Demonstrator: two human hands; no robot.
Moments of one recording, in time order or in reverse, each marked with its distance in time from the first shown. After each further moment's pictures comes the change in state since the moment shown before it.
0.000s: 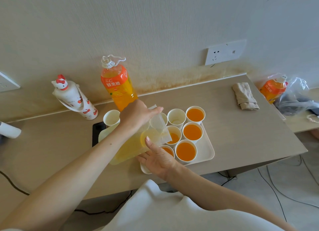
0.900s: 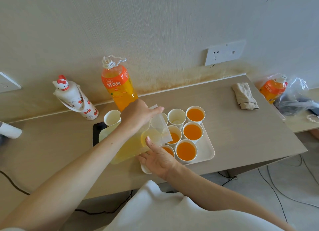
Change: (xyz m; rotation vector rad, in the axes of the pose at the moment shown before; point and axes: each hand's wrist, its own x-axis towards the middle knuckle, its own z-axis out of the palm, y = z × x) left_hand -0.004 0.003 -0.002 0.019 0.006 0.008; right_hand -0.004 0.000 0.002 -0.002 -0.043 -0.020
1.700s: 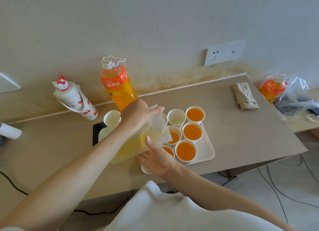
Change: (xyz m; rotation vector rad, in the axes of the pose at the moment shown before) left_hand 0.001 0.002 0.000 0.009 -0.001 0.007; right_hand 0.003 0.000 -0.001 0.018 -0.004 0.003
